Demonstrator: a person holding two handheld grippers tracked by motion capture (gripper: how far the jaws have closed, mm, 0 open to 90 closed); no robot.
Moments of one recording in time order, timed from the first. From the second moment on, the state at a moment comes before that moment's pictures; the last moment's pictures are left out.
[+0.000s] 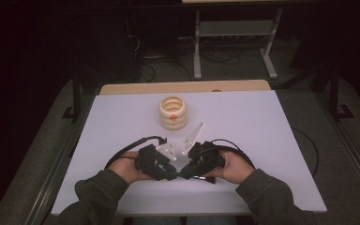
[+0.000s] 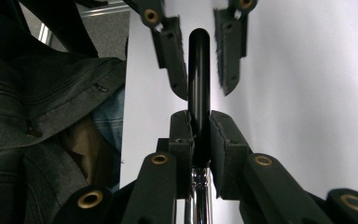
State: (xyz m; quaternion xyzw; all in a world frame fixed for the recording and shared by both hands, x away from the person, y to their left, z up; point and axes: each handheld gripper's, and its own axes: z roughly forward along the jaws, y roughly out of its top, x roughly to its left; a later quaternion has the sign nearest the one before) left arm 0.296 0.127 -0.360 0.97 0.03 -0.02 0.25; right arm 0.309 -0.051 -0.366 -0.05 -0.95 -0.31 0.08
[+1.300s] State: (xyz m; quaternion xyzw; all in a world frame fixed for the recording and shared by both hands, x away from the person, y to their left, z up) left arm 0.288 0.133 -0.366 0.97 0.02 -0.01 0.24; right arm 0.311 -0.055 -0.360 -0.01 -0.96 -0.28 0.07
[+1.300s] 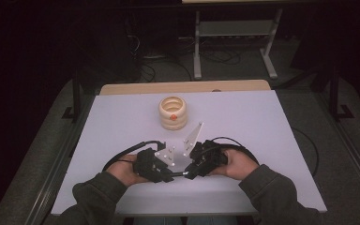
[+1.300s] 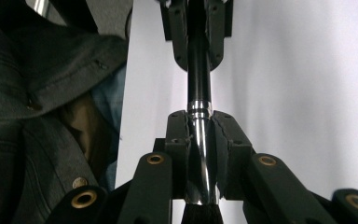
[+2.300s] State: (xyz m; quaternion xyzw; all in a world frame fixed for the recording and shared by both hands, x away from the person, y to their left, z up) left arm 0.292 0.158 -0.372 0.95 0.08 0.02 0.30; right arm 0.329 -0.090 -0.361 -0.11 -0.90 -0.40 0.12
